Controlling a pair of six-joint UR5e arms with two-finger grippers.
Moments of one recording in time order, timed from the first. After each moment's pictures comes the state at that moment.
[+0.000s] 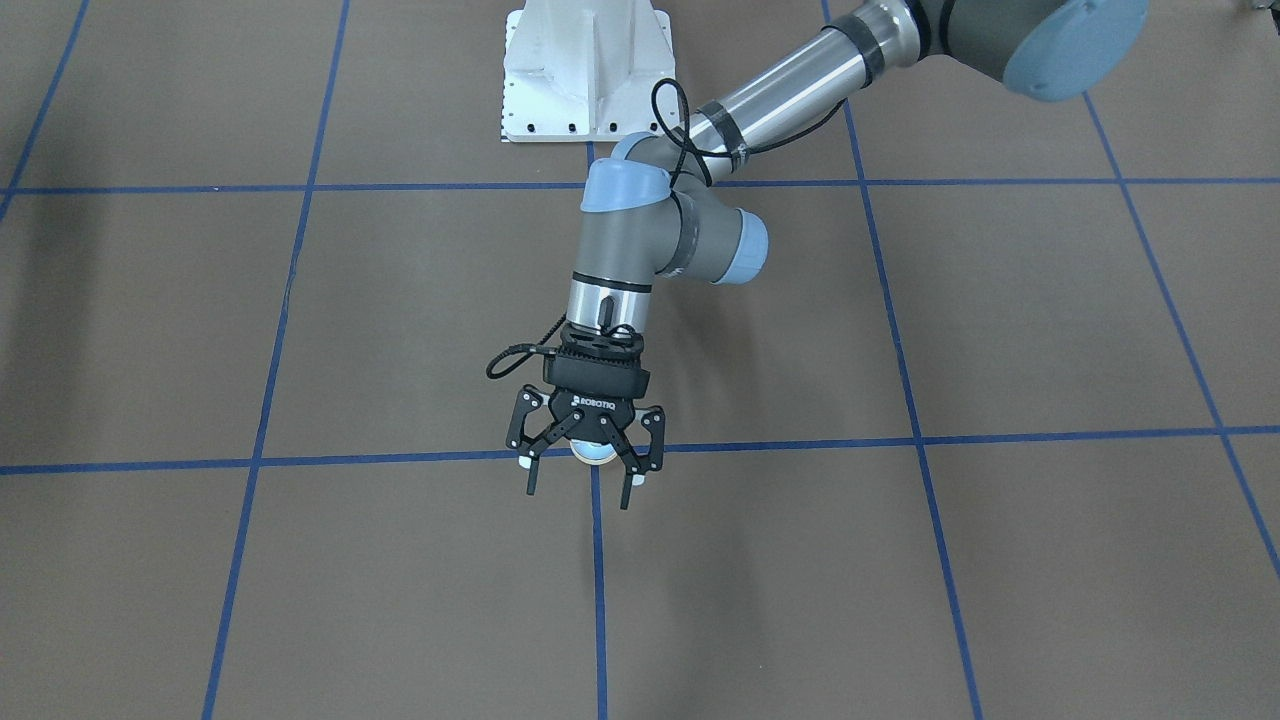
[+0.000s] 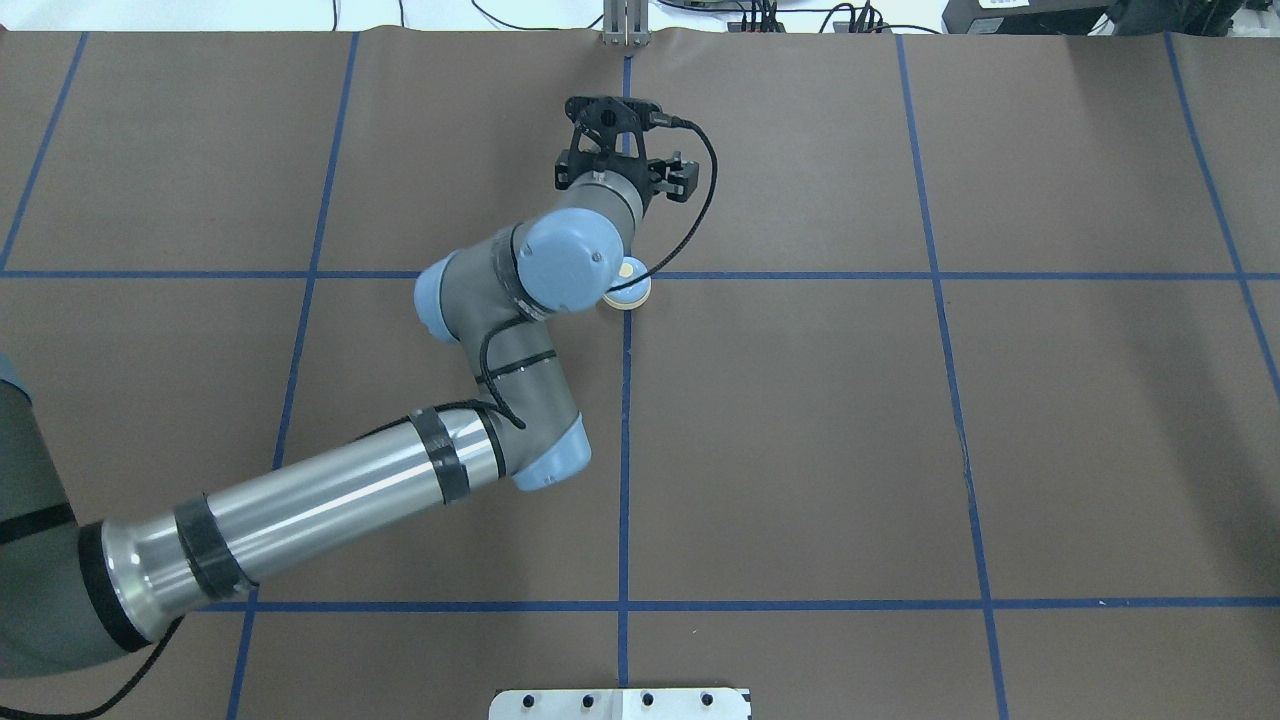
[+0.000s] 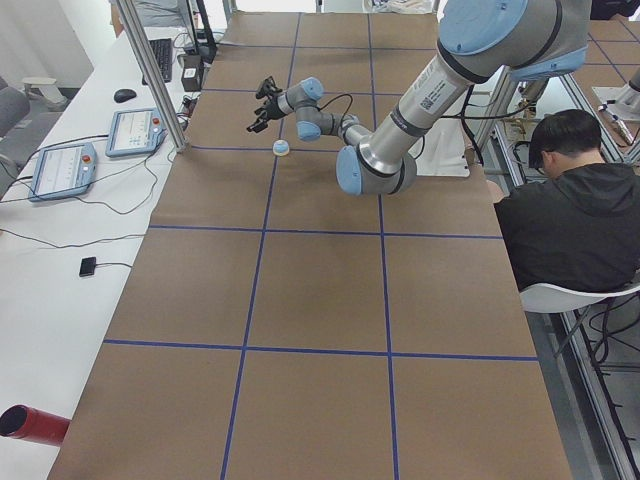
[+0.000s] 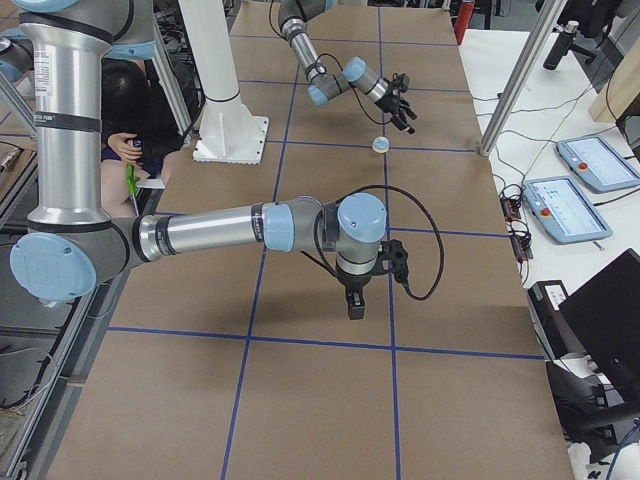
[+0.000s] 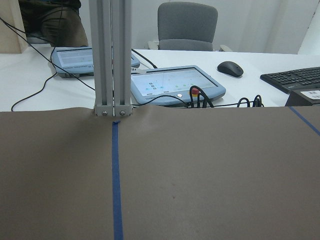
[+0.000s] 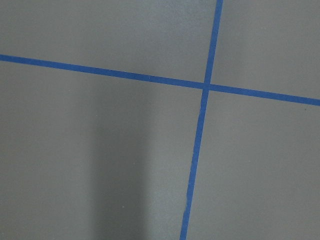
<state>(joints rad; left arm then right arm) -0.58 -2.56 -1.02 -2.38 -1.21 -1.01 1.56 -1.64 1.82 -1.71 2.37 -0.12</state>
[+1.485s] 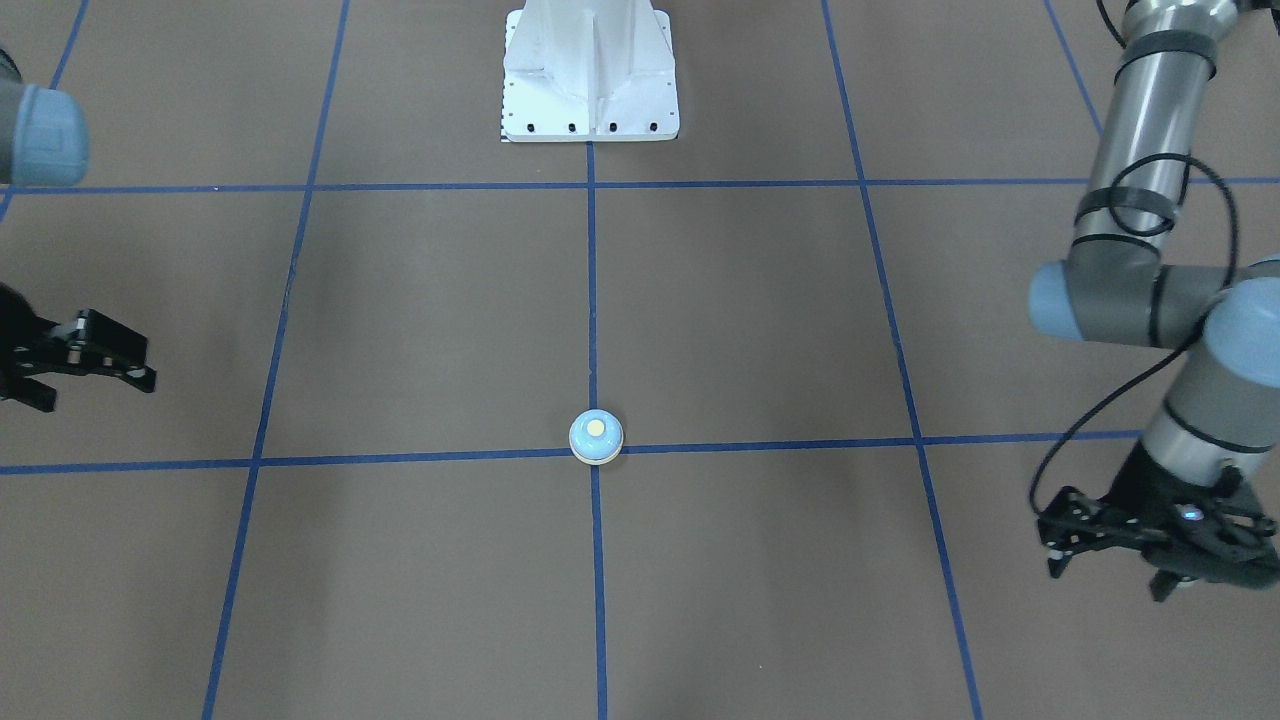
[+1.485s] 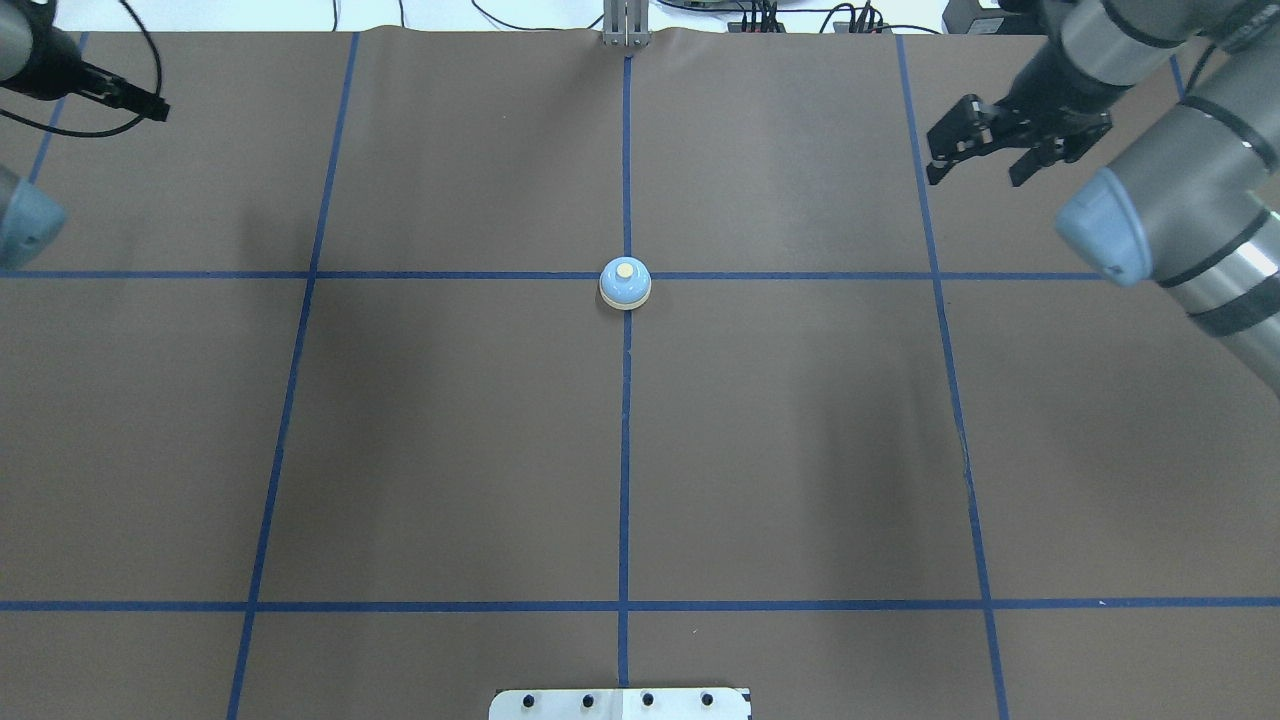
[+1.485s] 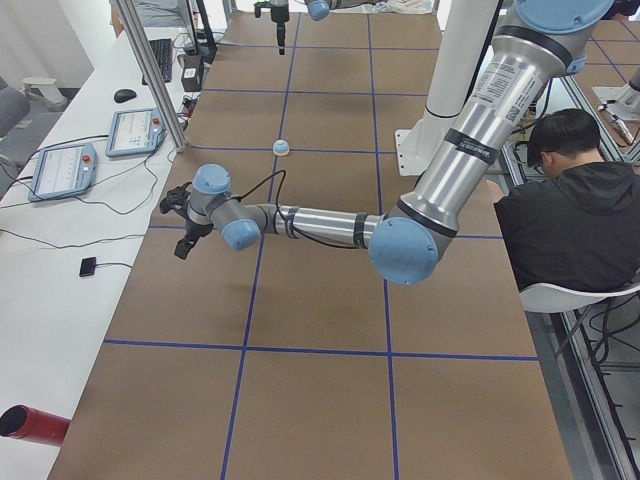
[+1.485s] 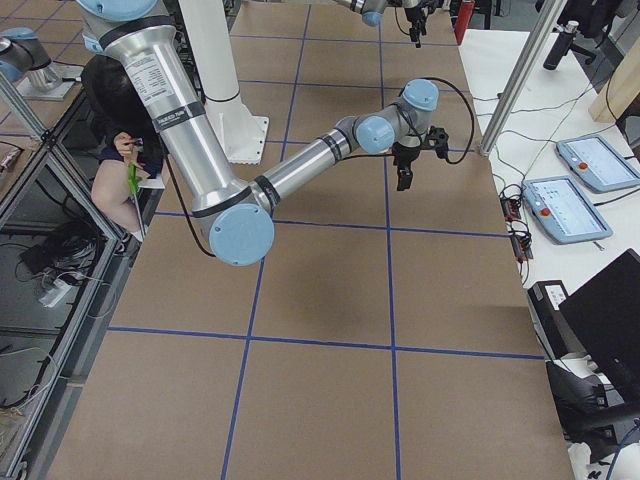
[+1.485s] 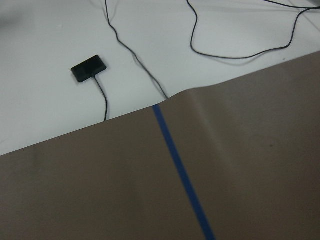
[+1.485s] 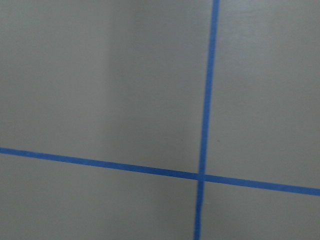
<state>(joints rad) -1.23 -1.99 -1.16 -2.33 -2.06 -0.34 1.04 -1.05 1.67 -1.60 2.30 0.72</state>
